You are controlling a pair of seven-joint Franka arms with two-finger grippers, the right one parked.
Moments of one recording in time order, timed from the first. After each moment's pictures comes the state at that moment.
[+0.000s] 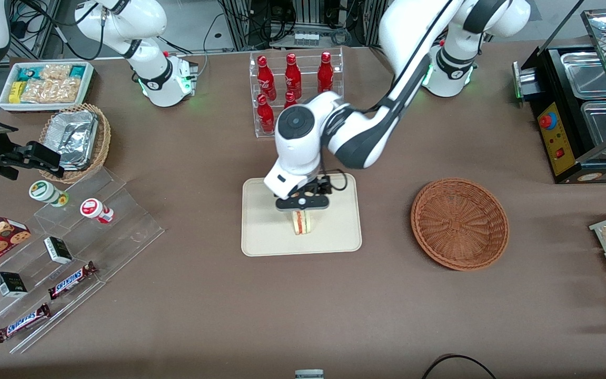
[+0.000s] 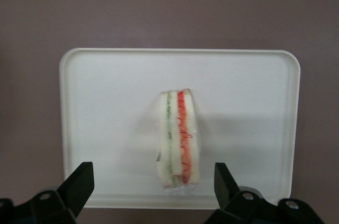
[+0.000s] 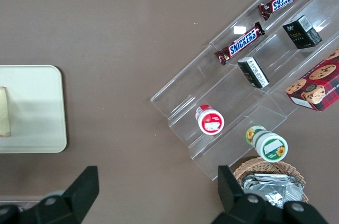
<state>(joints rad) -0.73 0.62 -0.07 -1.32 0.10 1.97 -0.89</state>
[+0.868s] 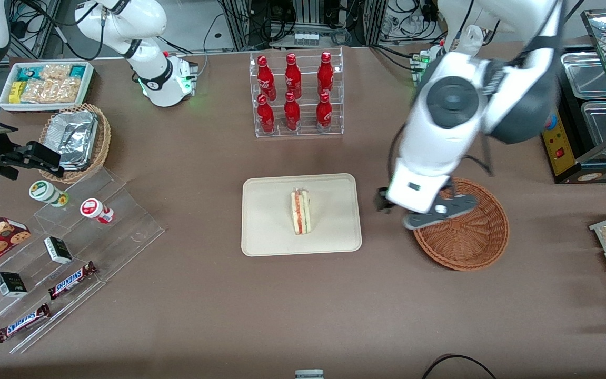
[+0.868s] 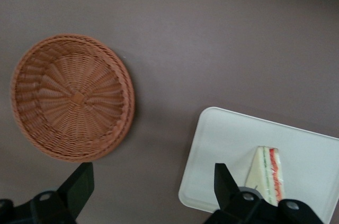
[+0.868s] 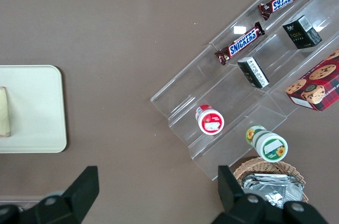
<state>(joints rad) -0.41 0.35 -0.04 -1.33 0.08 1.68 -0.75</state>
